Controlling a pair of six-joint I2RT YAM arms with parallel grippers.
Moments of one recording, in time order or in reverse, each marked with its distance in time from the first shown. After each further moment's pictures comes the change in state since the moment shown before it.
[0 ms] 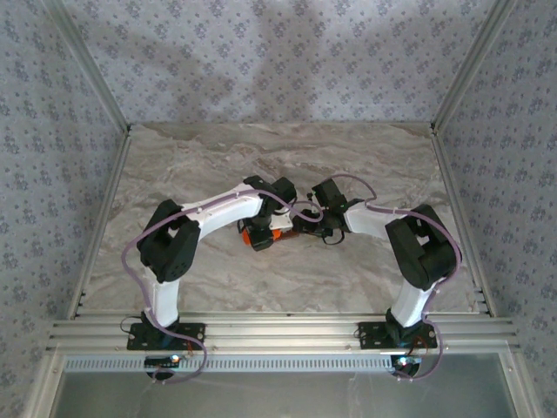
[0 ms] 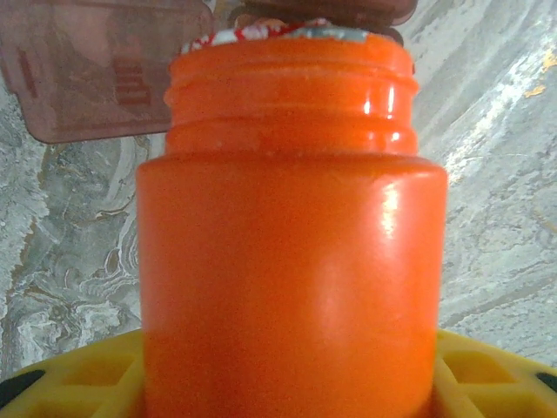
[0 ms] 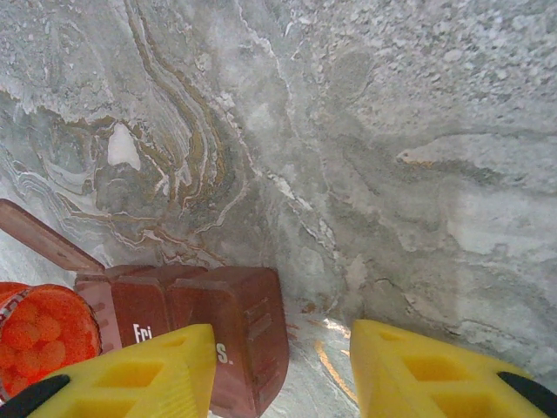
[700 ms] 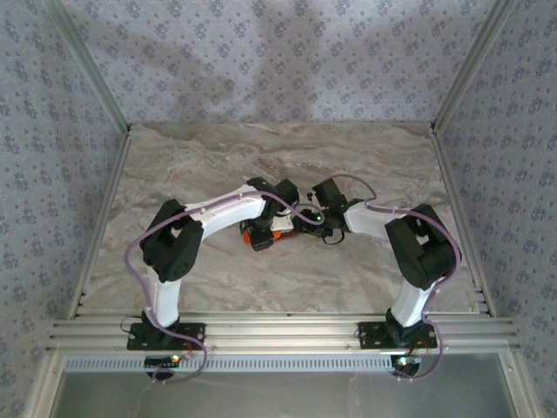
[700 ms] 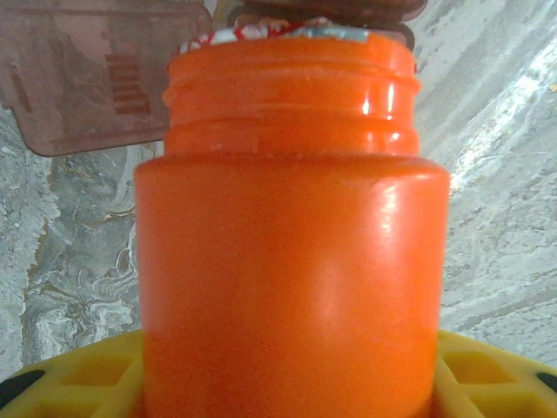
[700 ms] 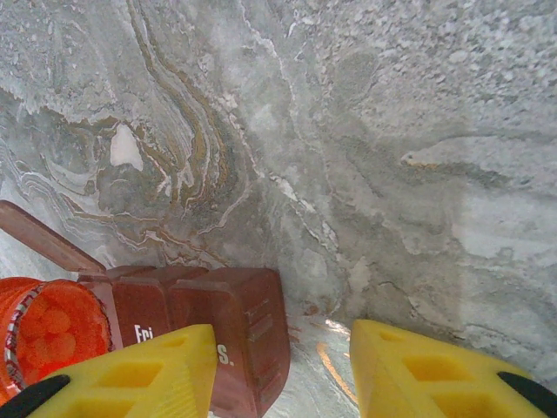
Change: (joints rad) left arm -0.014 0.018 0.007 -0.003 -0.047 0.008; right arm 0.000 0.004 0.000 0.006 -0.009 0.000
